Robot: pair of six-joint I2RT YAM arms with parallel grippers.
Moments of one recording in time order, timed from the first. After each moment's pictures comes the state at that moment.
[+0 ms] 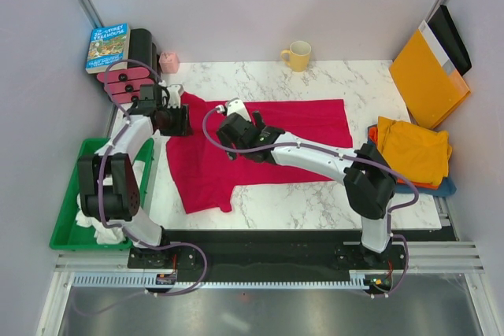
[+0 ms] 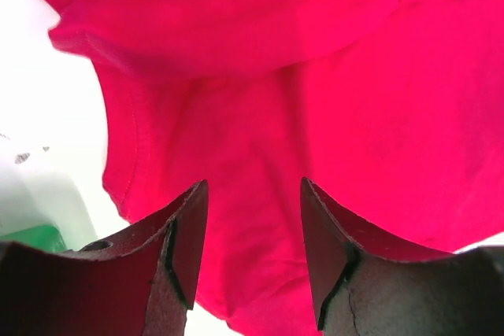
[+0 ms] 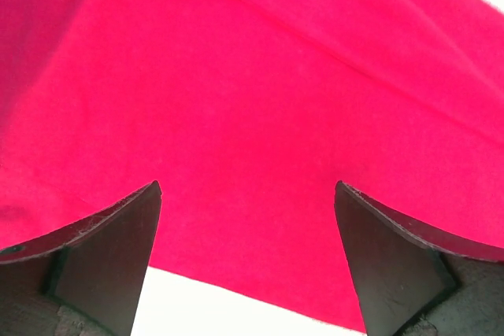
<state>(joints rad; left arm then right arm) 0.02 1.64 1.16 -0.48 0.29 0.07 0.97 1.91 1.55 -0.48 0.52 0.30</state>
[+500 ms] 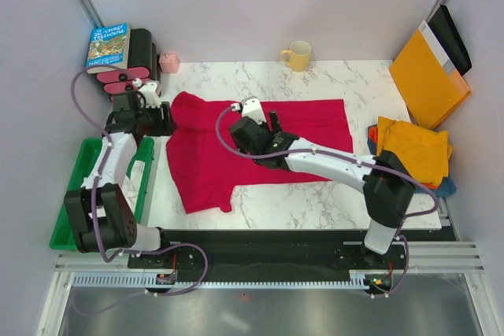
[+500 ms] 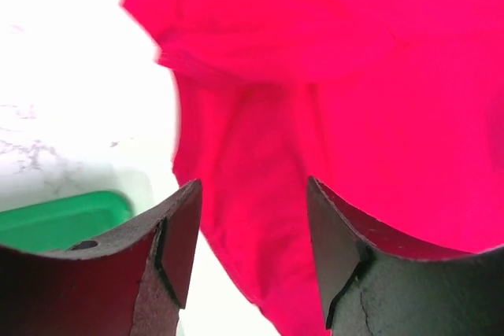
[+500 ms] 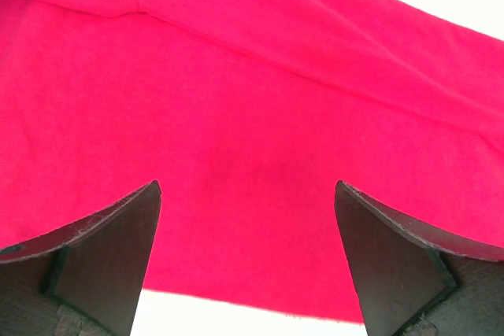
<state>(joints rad) 0.11 1.40 1.04 -0.40 0.31 0.11 0.98 1.83 1.44 -0.40 0.69 0.32</state>
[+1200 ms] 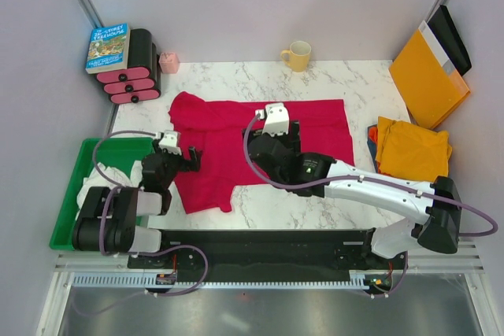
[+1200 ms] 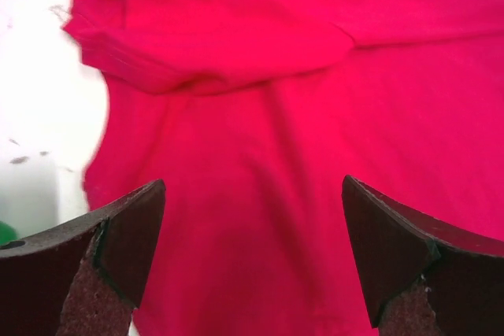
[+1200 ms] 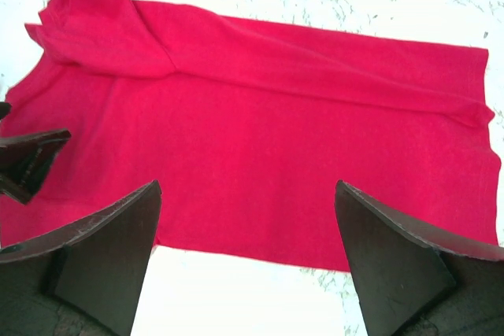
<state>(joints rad) -0.01 1.35 0.19 0.94 0.25 -0.02 1.14 1.43 1.26 -0.41 0.90 0.50</state>
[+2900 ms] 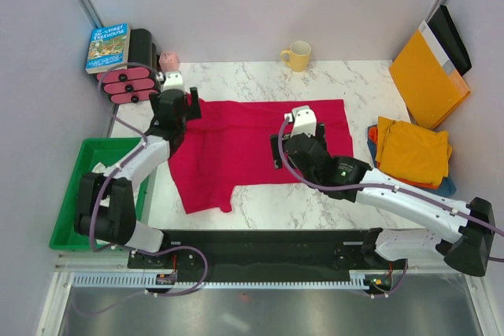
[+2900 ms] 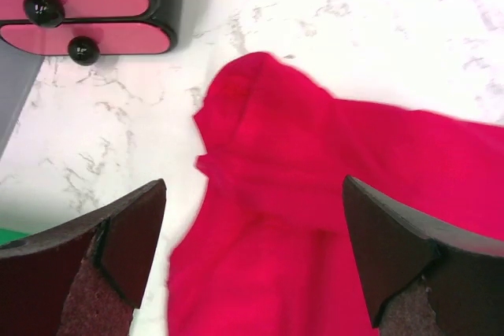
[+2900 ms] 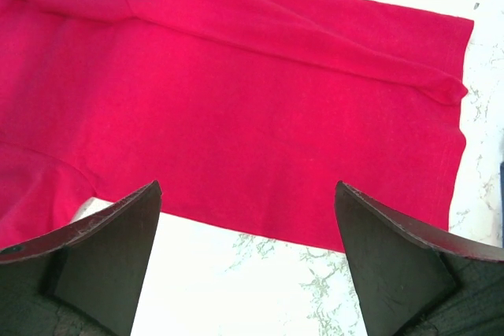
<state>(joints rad) -0.21 1.45 0.85 0.21 -0.38 -0.10 1.01 1.18 1.02 -0.43 0.68 0.39</state>
